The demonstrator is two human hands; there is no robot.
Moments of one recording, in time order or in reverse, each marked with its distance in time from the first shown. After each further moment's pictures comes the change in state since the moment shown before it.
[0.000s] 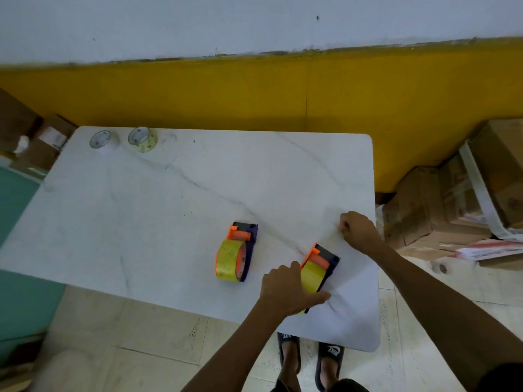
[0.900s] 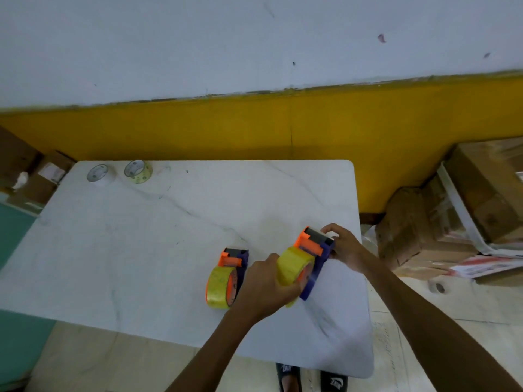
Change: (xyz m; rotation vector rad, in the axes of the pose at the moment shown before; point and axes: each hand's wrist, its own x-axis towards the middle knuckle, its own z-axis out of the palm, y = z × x) left_hand -0.015 0.014 -0.077 -0.322 0.264 0.055; right_hand -0.004 -0.023 -0.031 1.144 -0.184 0.277
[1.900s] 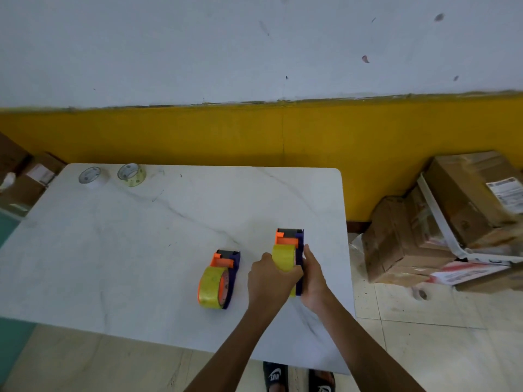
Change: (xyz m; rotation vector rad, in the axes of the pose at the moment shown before) left_hand 0.004 0.019 0.034 -0.214 0.154 -0.267; right_hand -0.053 0.028 0.096 0.756 -0.009 0.144
